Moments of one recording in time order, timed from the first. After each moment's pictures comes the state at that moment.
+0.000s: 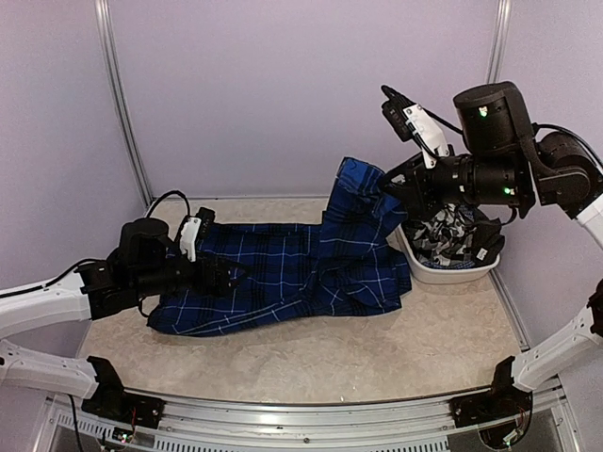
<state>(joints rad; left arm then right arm) -0.73 1.01 0.65 -0.04 0.09 -0.38 1.12 1.30 1.75 -0.94 0.33 0.15</state>
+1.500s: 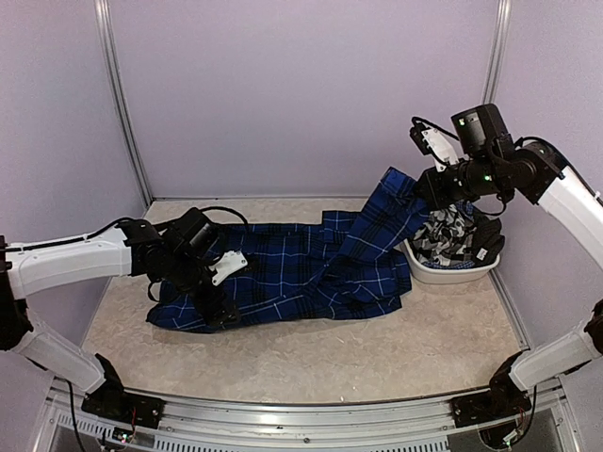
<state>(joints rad) -0.77 1.38 1.01 -0.73 0.07 0.25 0.60 1.31 1.57 -0.90 0.11 0.02</state>
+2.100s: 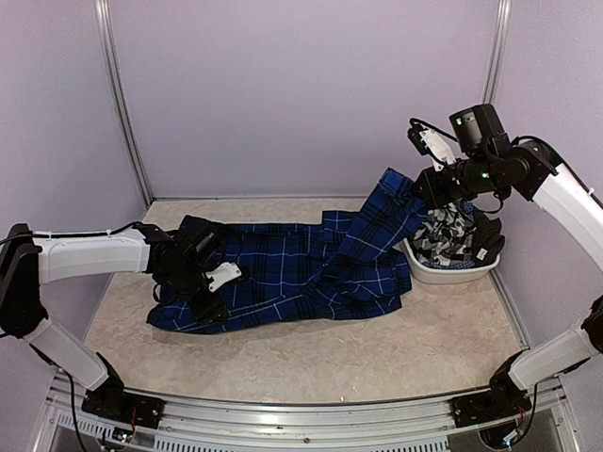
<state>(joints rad) -0.67 1.50 0.96 -0.73 0.06 0.32 0.56 1.34 1.57 -0.89 0.05 0.00</state>
